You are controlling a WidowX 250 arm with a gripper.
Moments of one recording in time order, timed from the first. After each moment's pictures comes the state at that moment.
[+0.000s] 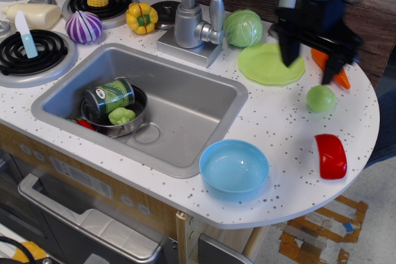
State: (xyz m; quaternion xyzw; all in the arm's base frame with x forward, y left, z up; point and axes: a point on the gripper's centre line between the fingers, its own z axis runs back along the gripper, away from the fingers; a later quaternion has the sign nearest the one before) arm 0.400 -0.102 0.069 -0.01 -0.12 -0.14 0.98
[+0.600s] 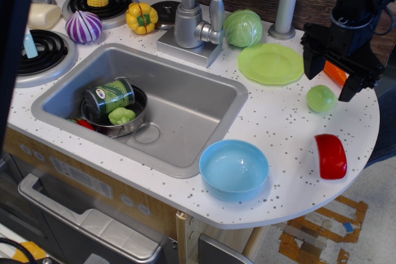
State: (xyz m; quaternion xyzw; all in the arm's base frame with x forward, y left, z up) arm 0.413 -0.114 0.045 0.02 -0.14 -0.16 0.98
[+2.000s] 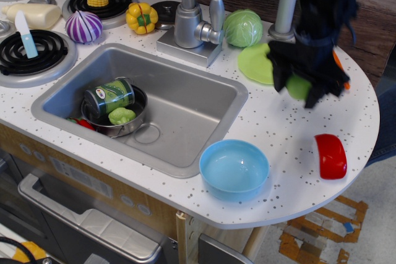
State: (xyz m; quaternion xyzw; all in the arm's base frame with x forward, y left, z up) arm 0.368 -0.072 0.057 0.04 -0.10 -0.08 0.99
